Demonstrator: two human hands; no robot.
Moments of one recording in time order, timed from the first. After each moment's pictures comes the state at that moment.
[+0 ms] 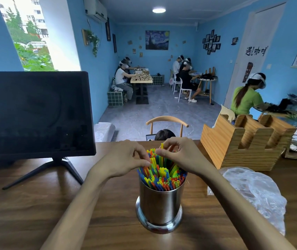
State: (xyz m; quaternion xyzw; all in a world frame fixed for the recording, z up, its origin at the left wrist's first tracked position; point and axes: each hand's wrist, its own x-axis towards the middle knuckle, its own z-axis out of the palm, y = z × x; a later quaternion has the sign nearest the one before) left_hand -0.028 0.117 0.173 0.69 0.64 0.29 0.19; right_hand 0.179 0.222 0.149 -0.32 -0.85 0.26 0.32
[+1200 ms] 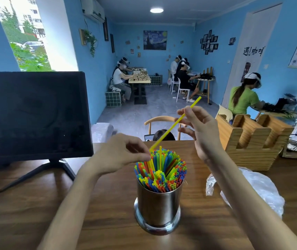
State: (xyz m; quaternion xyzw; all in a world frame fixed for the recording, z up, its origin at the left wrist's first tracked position) left_hand -0.023 0.105 0.199 0.67 0.58 0.37 0.28; right_hand 0.189 0.216 0.204 -0.24 -0.57 0.53 0.58
